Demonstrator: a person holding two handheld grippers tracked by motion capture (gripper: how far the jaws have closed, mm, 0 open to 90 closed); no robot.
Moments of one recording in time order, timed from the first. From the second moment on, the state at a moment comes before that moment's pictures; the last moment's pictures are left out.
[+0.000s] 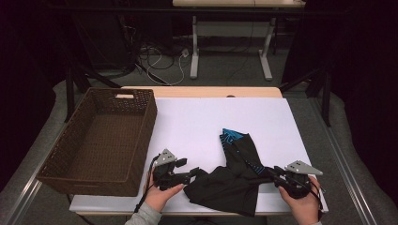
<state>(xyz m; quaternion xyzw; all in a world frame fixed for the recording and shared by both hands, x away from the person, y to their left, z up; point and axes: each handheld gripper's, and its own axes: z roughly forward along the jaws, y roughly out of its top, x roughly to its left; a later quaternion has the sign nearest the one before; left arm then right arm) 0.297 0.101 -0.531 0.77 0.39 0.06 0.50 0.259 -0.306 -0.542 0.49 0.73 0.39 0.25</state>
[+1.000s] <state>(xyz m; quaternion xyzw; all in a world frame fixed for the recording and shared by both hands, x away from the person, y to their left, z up) 0.296 0.099 -0.532 0.77 0.39 0.06 0.50 0.306 -0.185 -0.514 0.35 0.82 0.40 0.21</state>
